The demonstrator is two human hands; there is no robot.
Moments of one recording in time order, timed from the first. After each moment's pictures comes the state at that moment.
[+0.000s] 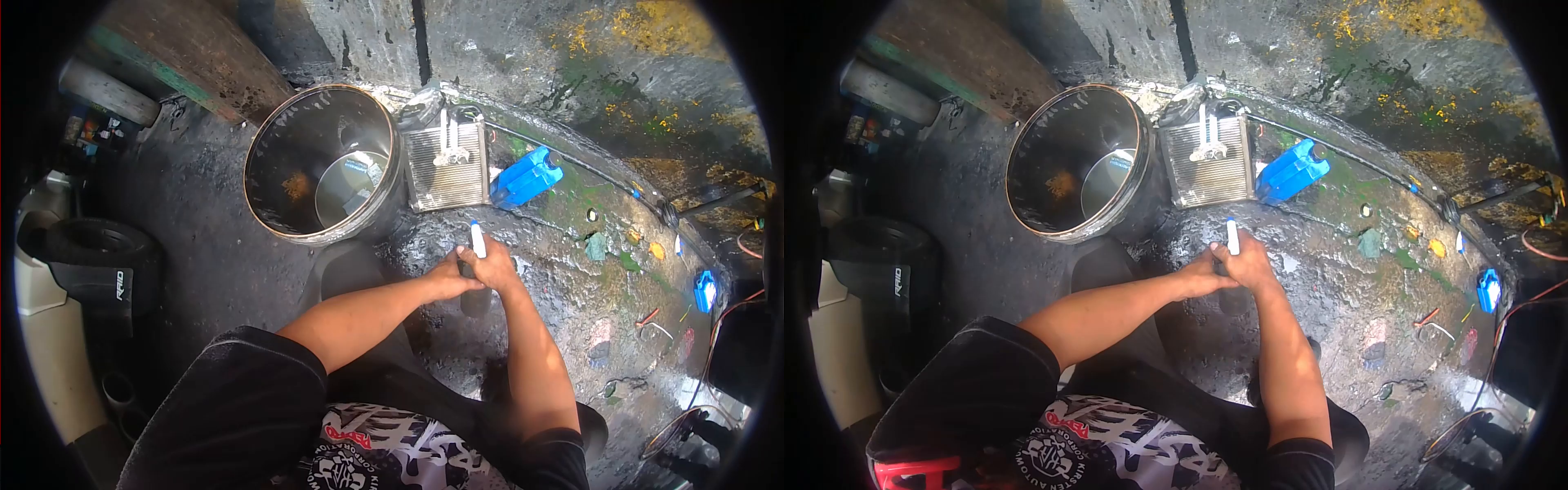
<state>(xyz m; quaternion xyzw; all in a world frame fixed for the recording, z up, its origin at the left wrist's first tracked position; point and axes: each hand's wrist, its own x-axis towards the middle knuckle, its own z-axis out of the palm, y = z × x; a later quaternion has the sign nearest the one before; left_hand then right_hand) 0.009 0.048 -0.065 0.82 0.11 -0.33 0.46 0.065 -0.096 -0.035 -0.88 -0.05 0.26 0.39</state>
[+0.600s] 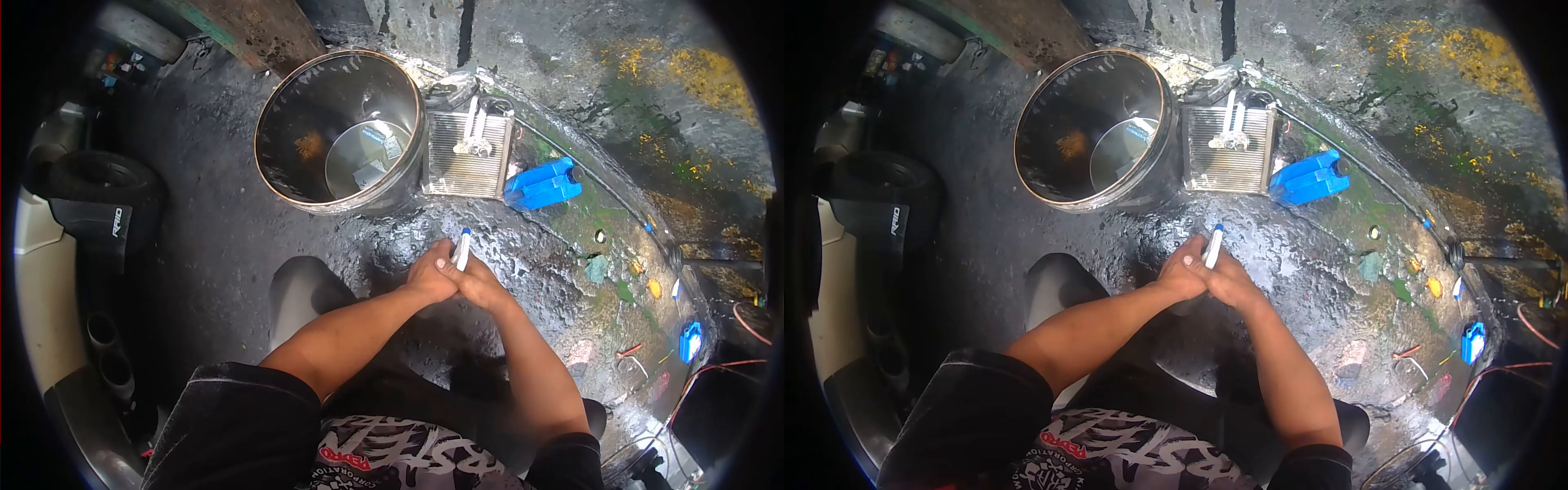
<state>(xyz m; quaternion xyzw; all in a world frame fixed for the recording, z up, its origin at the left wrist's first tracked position) -0.001 0.048 -0.001 0.86 0.21 -0.24 0.40 0.050 -0.090 -0.020 -0.69 -0.06 0.52 0.50</state>
